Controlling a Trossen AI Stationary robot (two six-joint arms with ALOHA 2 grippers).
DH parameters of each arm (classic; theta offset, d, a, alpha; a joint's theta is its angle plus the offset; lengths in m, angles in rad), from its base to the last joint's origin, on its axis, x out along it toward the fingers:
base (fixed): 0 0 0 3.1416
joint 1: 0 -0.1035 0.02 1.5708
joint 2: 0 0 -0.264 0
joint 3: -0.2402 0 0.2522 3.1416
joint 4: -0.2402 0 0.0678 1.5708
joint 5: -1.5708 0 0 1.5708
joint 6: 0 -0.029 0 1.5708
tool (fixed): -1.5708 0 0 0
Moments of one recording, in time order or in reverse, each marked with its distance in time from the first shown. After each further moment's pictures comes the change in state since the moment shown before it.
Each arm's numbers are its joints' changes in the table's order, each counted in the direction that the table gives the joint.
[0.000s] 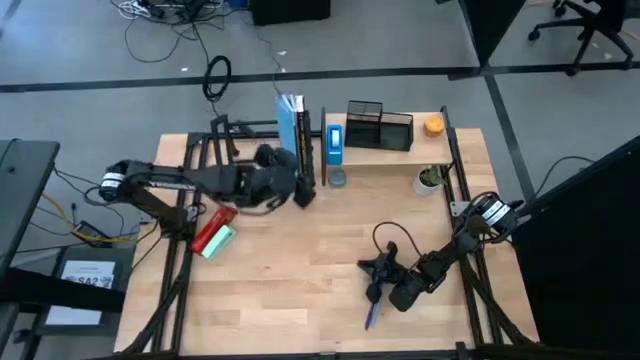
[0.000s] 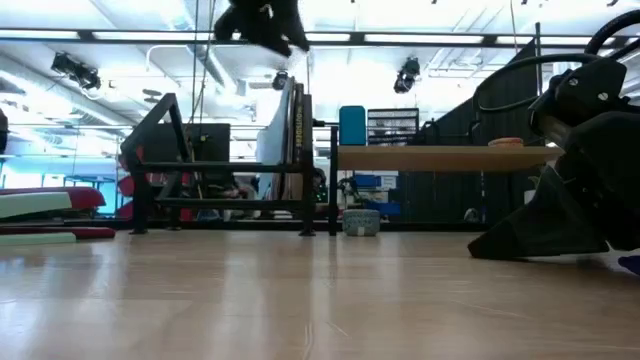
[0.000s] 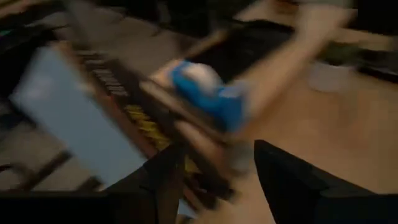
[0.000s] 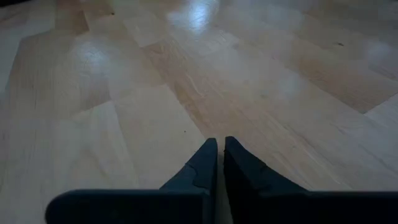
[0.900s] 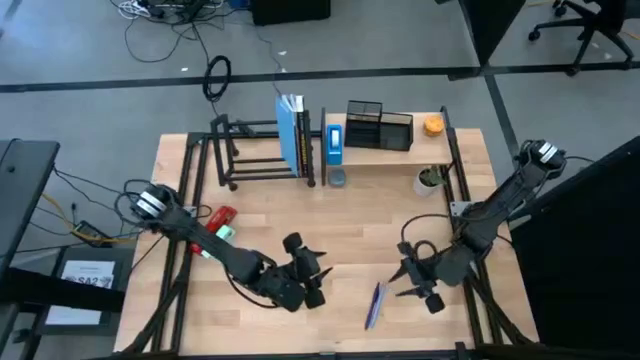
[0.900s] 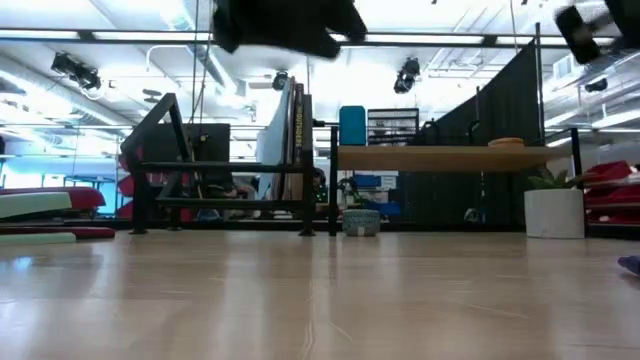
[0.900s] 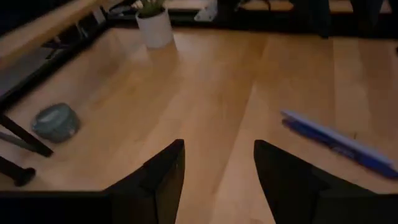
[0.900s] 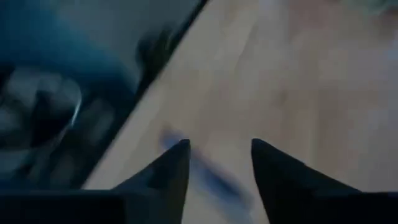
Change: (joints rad) left arm 0.429 0.374 0.062 0.400 -0.088 0.083; right arm -0.080 -0.775 0.000 -0.633 -0.691 0.626
